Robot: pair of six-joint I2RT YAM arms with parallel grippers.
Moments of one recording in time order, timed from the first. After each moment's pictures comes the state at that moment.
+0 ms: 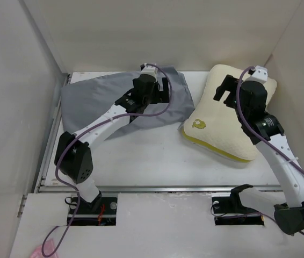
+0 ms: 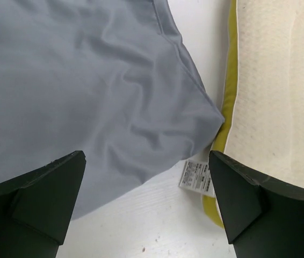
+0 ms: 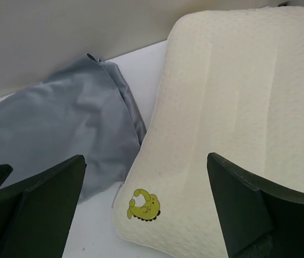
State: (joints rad) left arm -0.65 1.66 1.43 -0.22 -0.23 -0.42; right arm 0.31 1.09 1.24 -0.44 0.39 0.39
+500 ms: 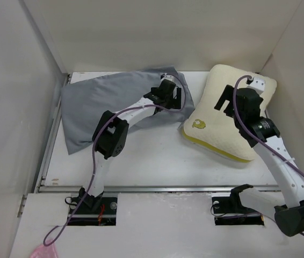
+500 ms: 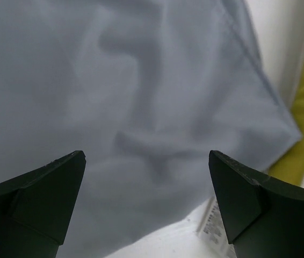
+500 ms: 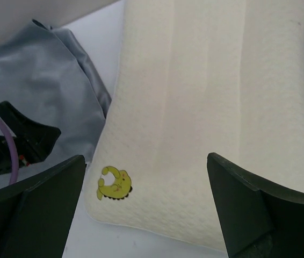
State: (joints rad) left arm -0.66 2.18 1.79 -0.30 -0.21 -0.44; right arm 0.31 1.06 1.16 -0.53 0.48 0.46
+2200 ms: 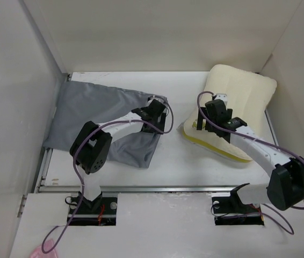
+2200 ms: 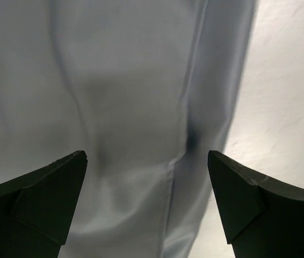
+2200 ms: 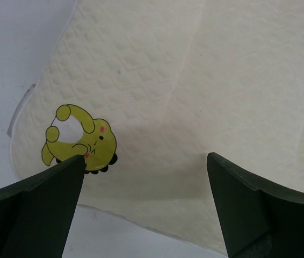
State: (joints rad) left arm -0.71 1.85 1.32 -0.50 -0.33 -0.45; right arm 0.42 1.32 0.95 -0.46 0.41 0.37
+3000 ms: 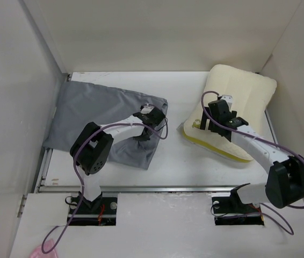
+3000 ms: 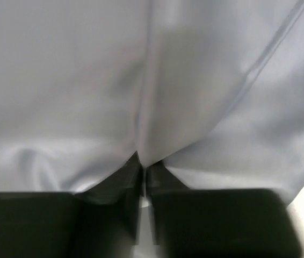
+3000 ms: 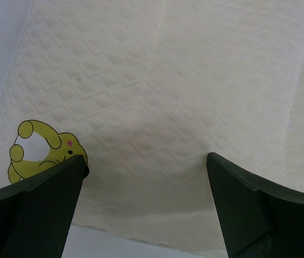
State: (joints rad) left arm -0.74 1.85 1.23 -0.69 -0.52 -0.56; right arm 0.36 1.34 0.94 -0.46 0.43 0.42
